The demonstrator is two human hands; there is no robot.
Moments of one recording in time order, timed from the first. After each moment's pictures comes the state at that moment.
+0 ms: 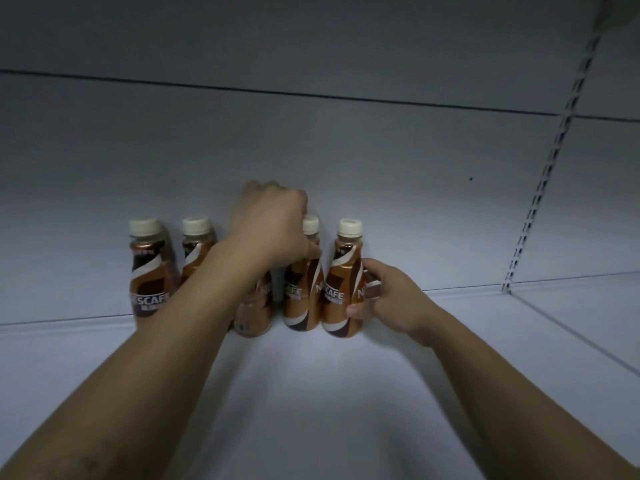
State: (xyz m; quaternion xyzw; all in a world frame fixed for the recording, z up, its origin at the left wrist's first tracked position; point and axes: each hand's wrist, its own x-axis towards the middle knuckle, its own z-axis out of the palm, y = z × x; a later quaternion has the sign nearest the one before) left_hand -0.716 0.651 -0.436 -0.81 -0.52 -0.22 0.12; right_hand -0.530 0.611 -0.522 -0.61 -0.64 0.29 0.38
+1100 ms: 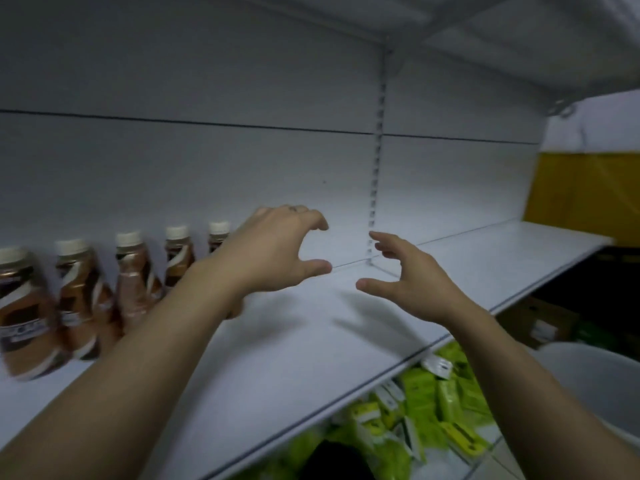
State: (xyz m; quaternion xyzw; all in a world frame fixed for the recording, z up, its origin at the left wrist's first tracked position) left_hand -0.640 0.541 -0.430 -0.94 -0.23 -0.22 0.08; right_hand -0.443 0.431 -0.490 -0.72 -0.57 -0.01 0.39
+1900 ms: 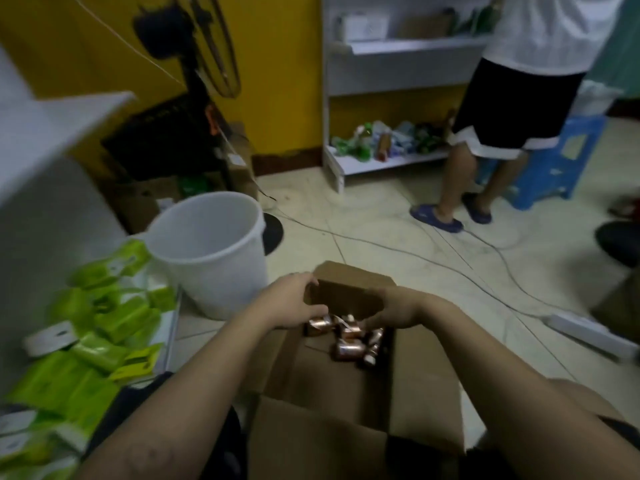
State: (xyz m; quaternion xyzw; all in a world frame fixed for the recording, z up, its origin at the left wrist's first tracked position) left_hand -0.267 0.139 -0.715 -0.94 0.22 0.17 -0.18; right_hand -0.312 -0.070 -0.731 -0.94 0.06 0.25 0.22
